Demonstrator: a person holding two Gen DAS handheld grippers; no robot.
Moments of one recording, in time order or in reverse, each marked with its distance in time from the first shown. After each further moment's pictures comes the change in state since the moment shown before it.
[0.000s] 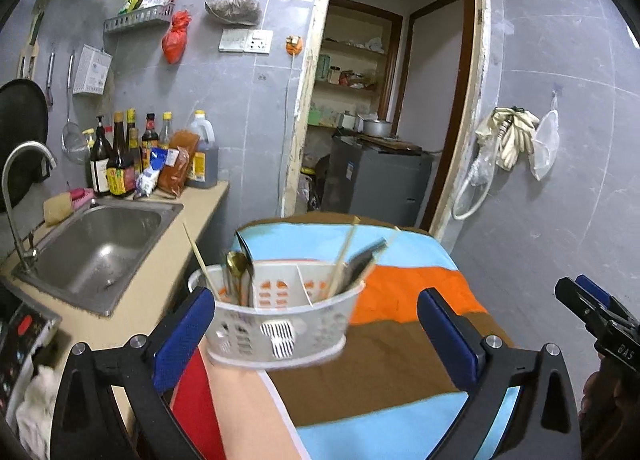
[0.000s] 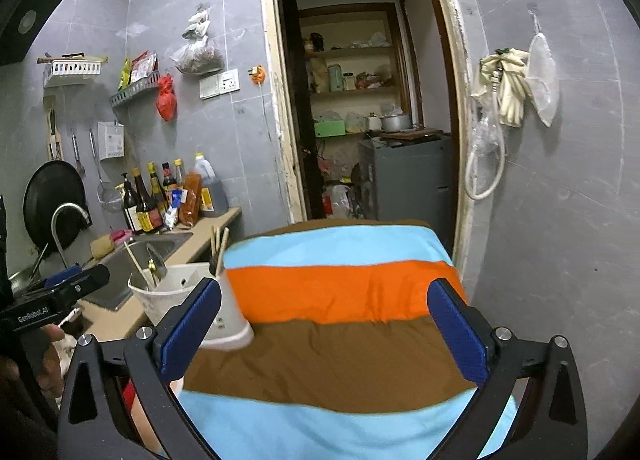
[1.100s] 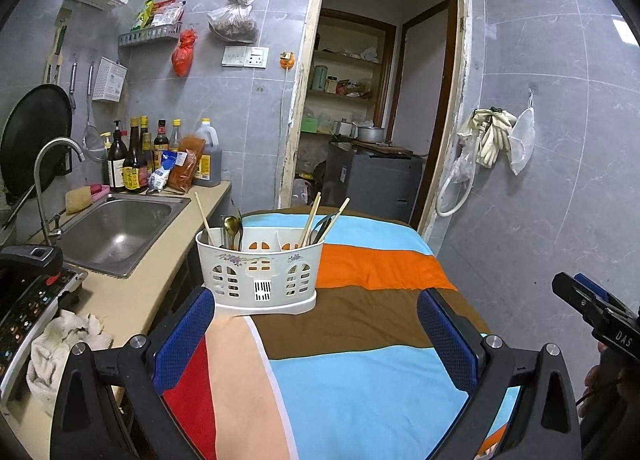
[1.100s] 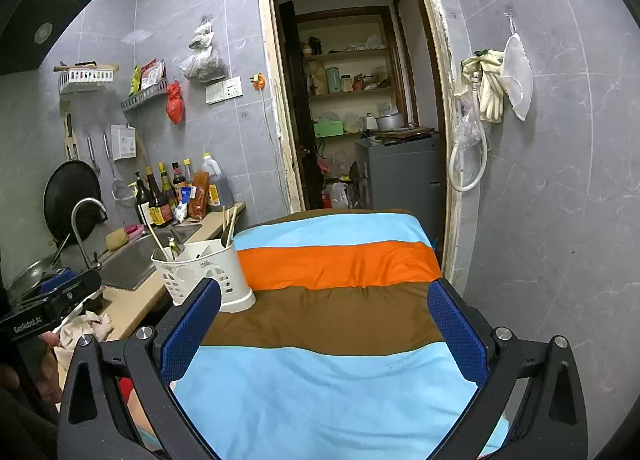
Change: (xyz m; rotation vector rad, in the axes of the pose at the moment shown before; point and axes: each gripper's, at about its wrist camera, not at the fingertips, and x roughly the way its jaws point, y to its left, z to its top) left arm -0.089 -0.036 -0.046 0.008 -0.039 0.017; right arm -0.085 -0.029 -0.028 0.010 -0.003 0.017
